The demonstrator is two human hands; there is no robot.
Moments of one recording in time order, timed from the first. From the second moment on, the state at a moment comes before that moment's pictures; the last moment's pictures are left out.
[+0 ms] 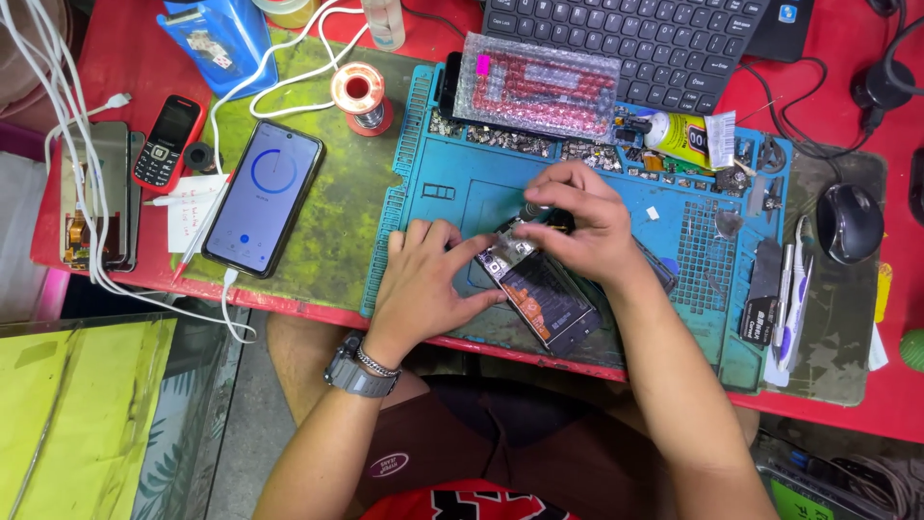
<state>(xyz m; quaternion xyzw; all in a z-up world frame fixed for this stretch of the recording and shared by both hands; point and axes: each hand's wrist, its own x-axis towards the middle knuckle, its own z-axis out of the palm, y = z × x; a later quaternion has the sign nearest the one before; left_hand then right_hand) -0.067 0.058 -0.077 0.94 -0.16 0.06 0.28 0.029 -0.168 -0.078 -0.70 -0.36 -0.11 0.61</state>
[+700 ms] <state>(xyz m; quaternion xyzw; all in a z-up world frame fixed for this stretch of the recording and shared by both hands) -0.068 0.038 -0.060 0.96 -0.20 0.08 0.17 0.020 -0.150 -0.061 -0.67 -0.36 -0.19 0.62</state>
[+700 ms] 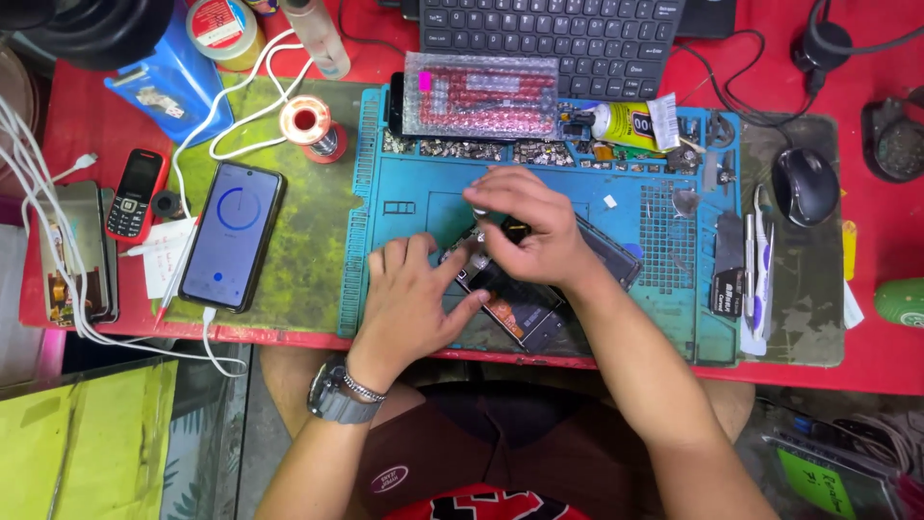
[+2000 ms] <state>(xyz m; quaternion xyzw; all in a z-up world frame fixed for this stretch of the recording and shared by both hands) 0.004 0.055 -0.085 0.95 -0.11 0.03 0.27 0.025 -0.163 -0.089 -0.64 -0.27 -0.09 0.71</state>
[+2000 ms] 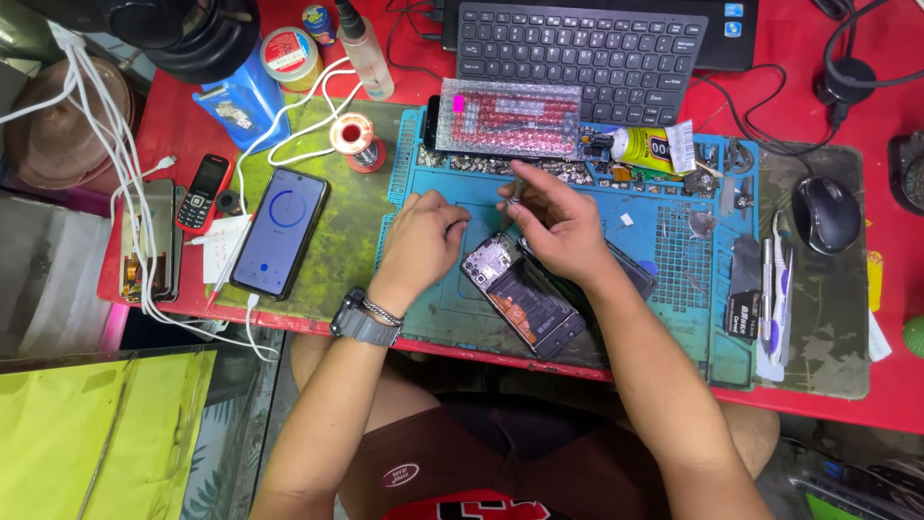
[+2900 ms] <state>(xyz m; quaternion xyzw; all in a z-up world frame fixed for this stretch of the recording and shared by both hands) -0.010 0.060 -0.076 0.95 -0.12 0.11 0.27 0.017 -0.154 -0.064 -0.66 -0.34 -0.14 0.66</state>
